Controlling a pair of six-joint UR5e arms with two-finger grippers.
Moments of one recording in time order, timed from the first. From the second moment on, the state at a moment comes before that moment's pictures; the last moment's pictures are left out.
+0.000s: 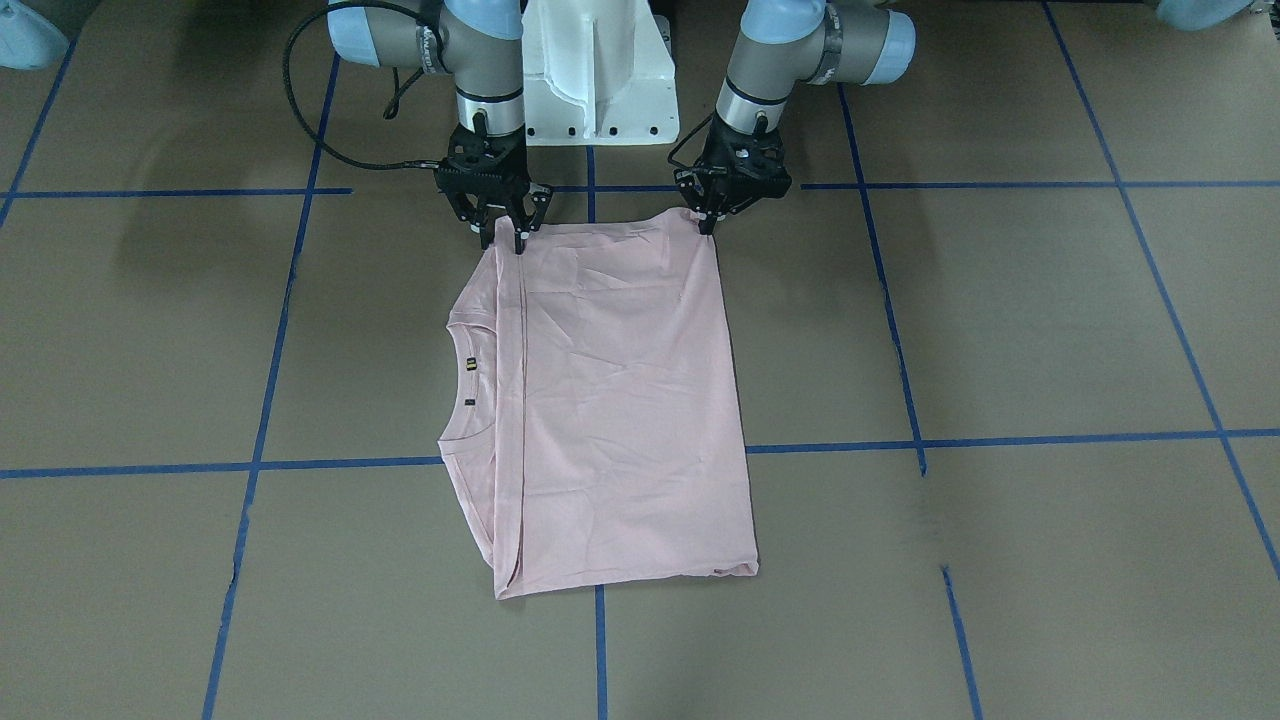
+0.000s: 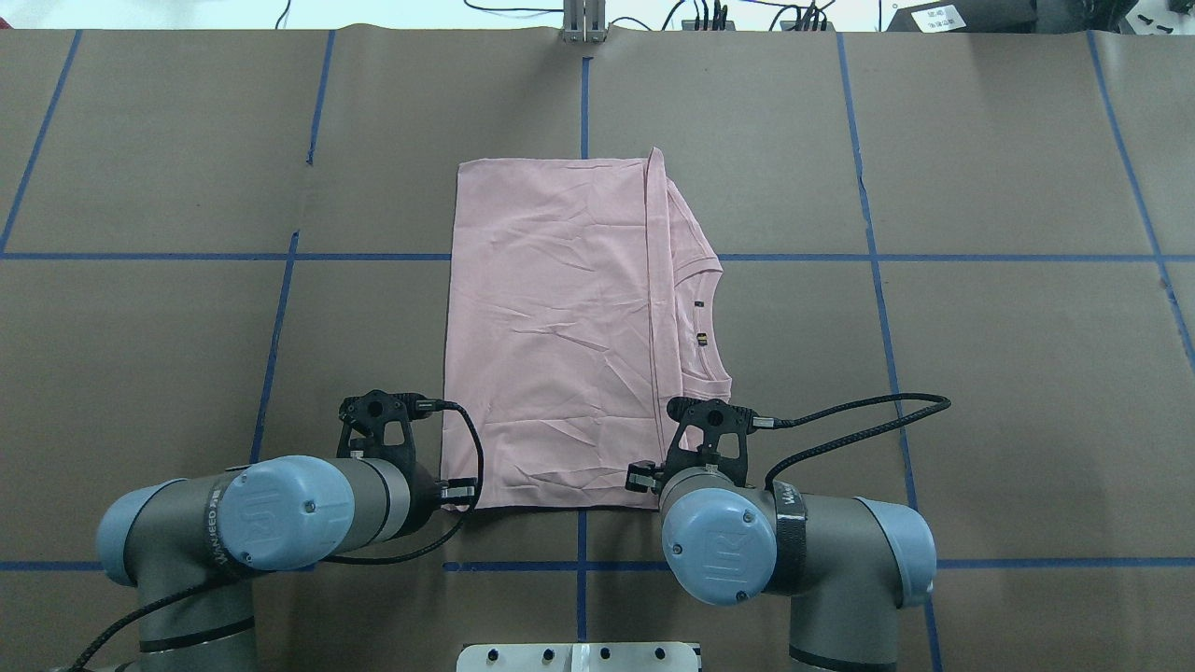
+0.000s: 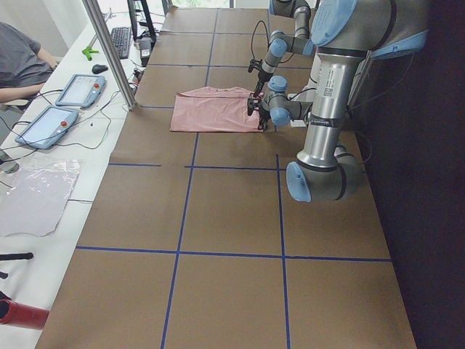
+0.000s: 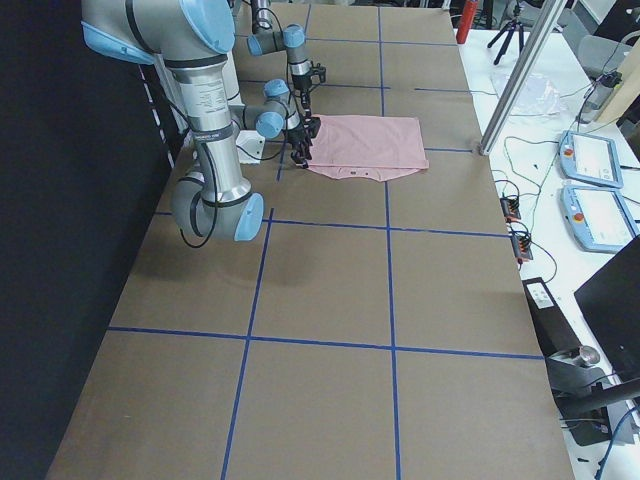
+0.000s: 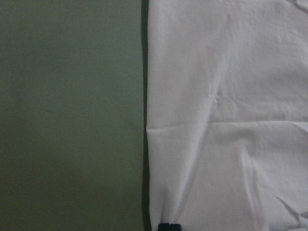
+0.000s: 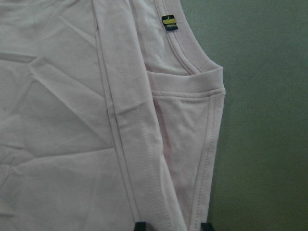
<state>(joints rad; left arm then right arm) -0.25 -1.87 -1.90 -1.92 -1.58 -1.46 0.18 -1.12 1.85 -1.56 1.36 1.64</state>
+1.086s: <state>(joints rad) -0.25 -1.87 -1.91 -1.92 -1.58 -1.46 0.18 -1.12 1.87 -1.58 1.35 1.64</state>
